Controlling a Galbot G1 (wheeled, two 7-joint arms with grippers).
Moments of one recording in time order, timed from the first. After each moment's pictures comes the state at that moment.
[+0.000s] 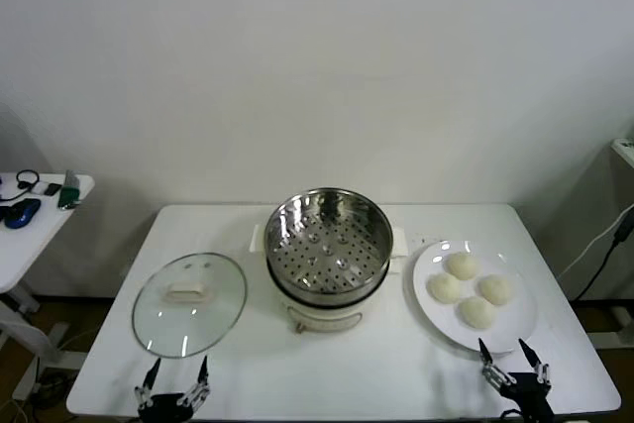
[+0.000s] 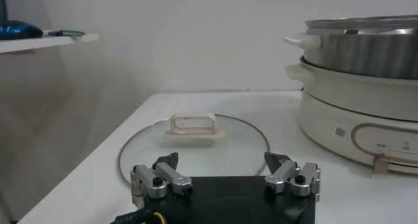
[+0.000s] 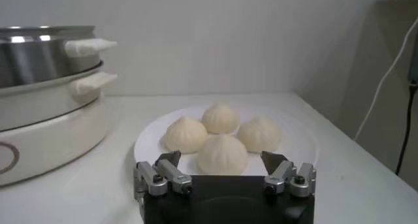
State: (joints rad) left arm 1.86 -1.55 -0.67 -1.98 -0.08 -0.07 0.04; right arm -1.74 1.12 0.72 1.86 0.50 0.02 -0.01
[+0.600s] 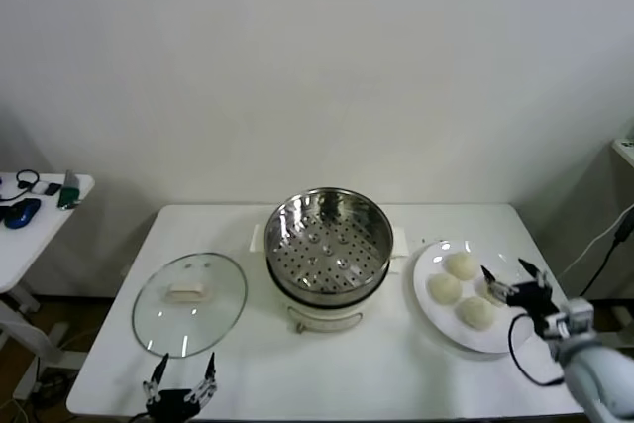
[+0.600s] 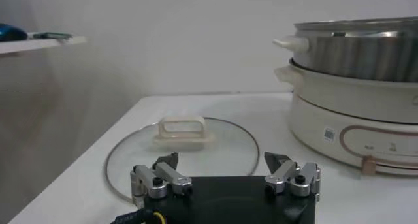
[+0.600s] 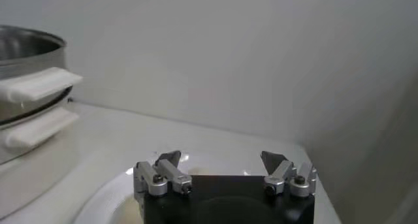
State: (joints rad) left arm 1.84 -1.54 -0.65 -1.97 -0.07 -0.07 0.04; right arm -1.15 0.65 0.45 1.68 0.41 -0.30 -0.28
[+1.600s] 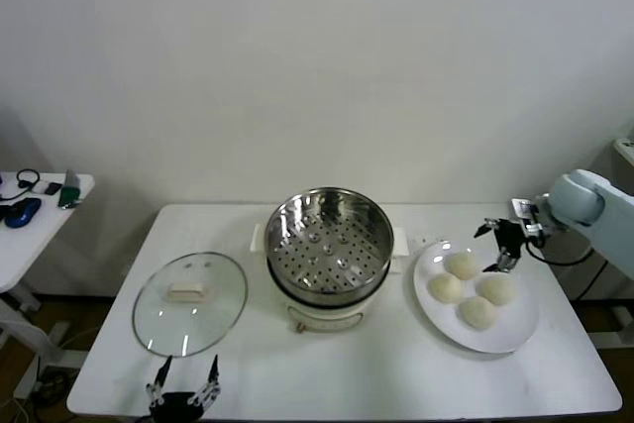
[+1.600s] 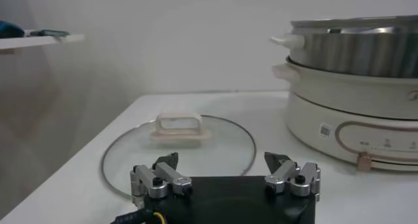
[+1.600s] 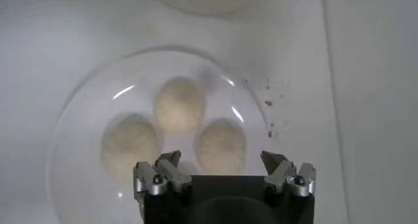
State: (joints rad) left arm 1.84 -1.55 -0.65 -1.95 -0.06 -0.09 0.05; right arm 0.21 0.63 -1.03 1.05 0.12 -0.05 -1.09
